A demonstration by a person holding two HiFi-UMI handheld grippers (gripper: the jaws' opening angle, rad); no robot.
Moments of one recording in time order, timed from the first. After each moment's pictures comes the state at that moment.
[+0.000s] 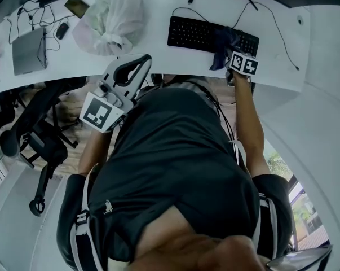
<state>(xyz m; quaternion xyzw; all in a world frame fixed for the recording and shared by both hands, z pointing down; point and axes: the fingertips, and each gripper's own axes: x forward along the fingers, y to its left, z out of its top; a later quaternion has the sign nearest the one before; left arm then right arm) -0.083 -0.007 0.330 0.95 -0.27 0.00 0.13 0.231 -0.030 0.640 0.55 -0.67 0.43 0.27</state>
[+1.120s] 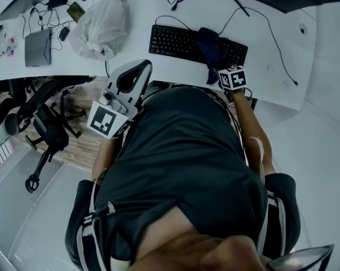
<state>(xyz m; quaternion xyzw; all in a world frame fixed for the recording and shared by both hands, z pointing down) 0.059 -0.015 0.315 0.92 -0.36 0.02 0.13 0.270 0.018 0.672 0.33 -0.76 0.42 0.37</state>
